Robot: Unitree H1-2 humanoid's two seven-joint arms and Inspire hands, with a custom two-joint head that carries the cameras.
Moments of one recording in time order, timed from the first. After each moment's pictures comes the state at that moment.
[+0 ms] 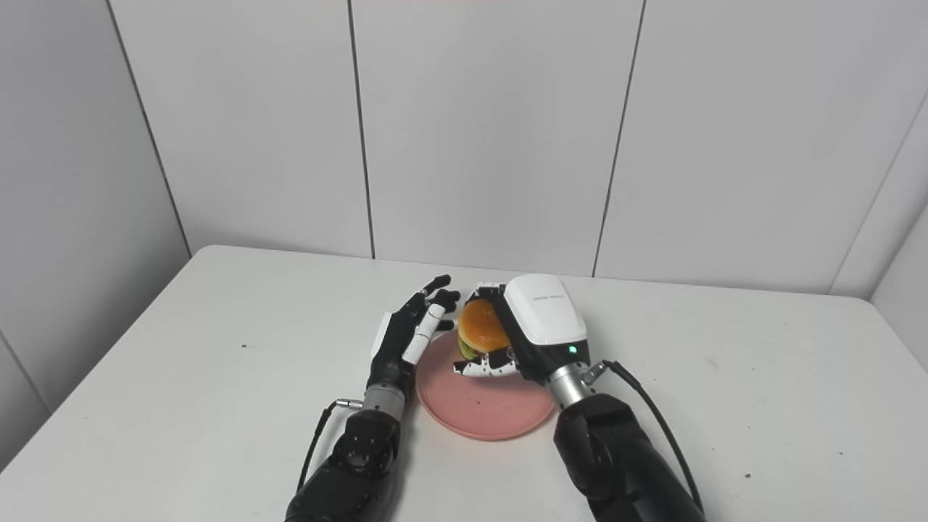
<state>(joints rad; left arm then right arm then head) -0.66 -0.09 -0.02 0.95 0.04 -0.45 0.19 -0.67 -0.15 0.44 0.43 -0.85 -0.05 -0.17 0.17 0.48</state>
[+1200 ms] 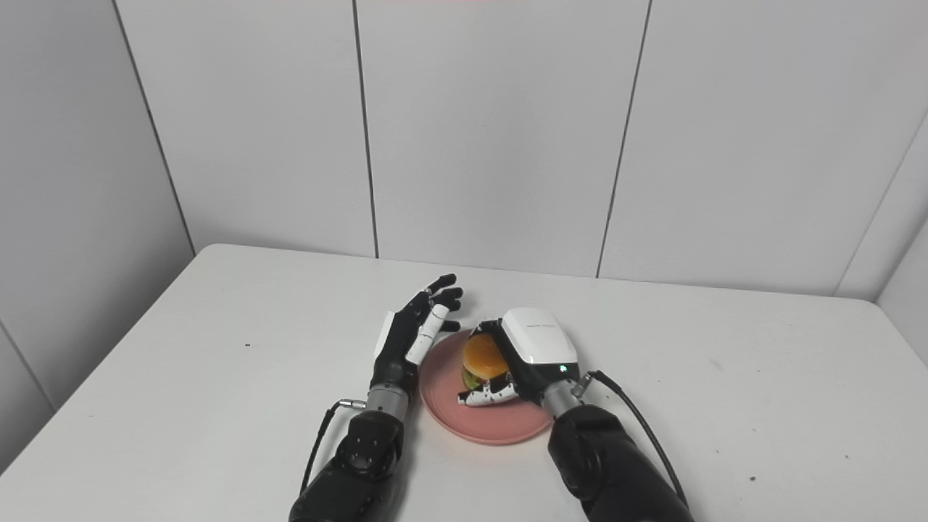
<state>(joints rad) -0.64 -0.09 -0.03 0.91 0.05 -0.45 0.19 -0.73 -0.13 0.49 0.68 -0.79 -0.09 -0.16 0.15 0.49</state>
